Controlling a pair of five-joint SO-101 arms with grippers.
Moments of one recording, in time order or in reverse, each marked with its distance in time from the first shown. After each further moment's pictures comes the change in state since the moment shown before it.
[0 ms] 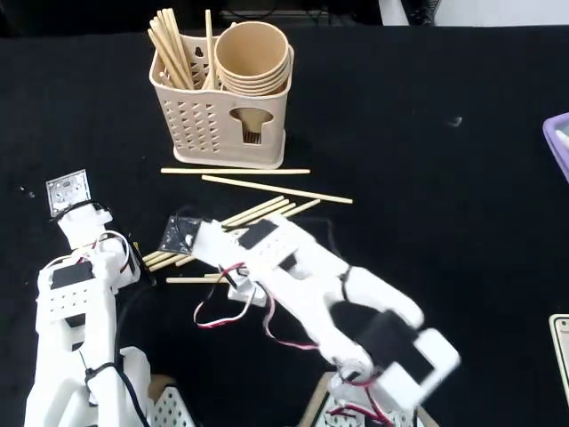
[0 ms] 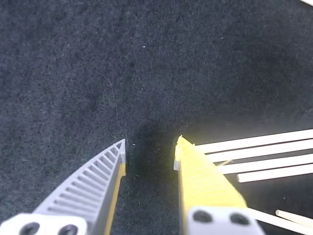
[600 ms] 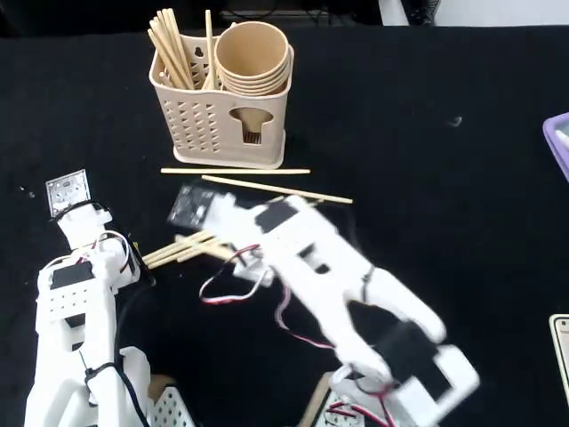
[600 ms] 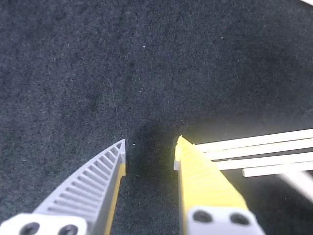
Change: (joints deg) left arm 0.0 0.0 0.0 0.0 0.0; right arm 6.5 -10.2 -3.3 5.4 -0.2
